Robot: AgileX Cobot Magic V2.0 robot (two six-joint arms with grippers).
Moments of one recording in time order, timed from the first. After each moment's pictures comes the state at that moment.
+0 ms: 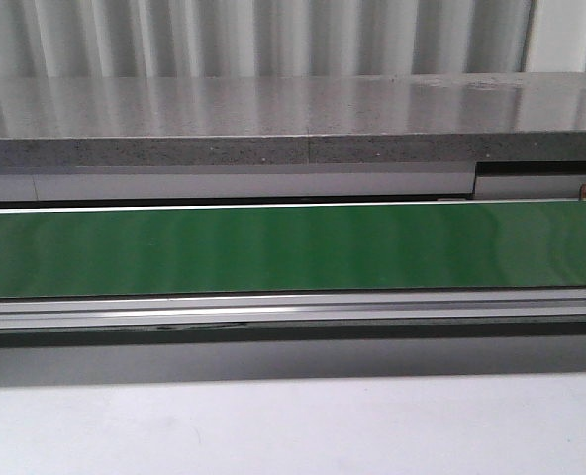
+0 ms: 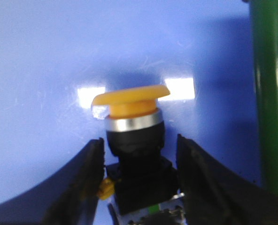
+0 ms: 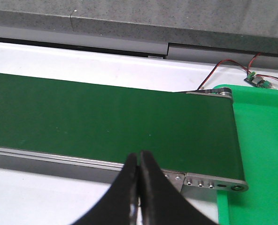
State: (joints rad) left arm 0.47 1.88 -1.18 -0.27 0.68 0.78; right arm -0.12 0.43 -0.56 0.31 0.63 -0.31
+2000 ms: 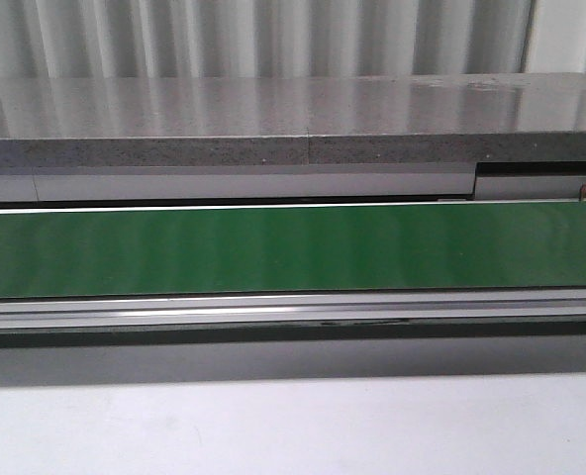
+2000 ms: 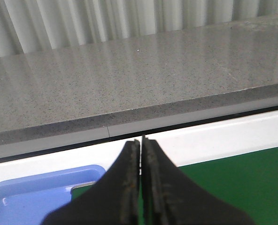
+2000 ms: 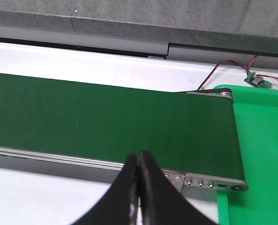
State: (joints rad) left arm 0.24 0.46 -0.67 -0.68 0.61 0.78; right arm -0.12 0.43 -0.56 0.31 0.63 -0.31
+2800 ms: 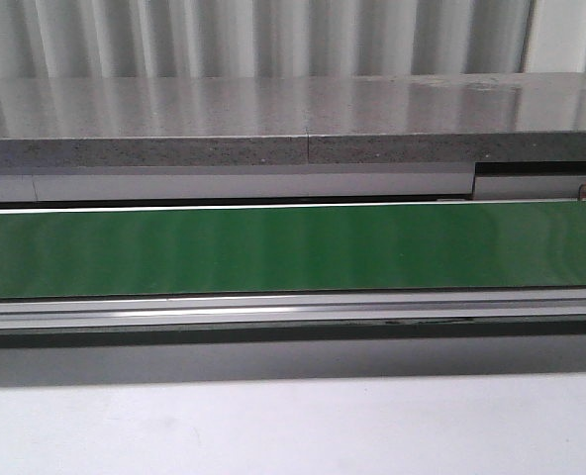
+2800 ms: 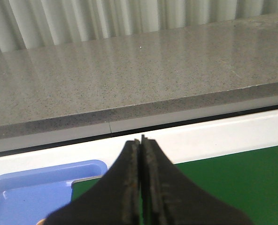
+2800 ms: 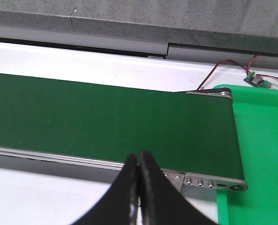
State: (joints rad) left arm 0.24 0.45 -0.63 -0.68 0.59 0.78; right arm -0.12 0.43 -0.56 0.31 0.63 -0.31
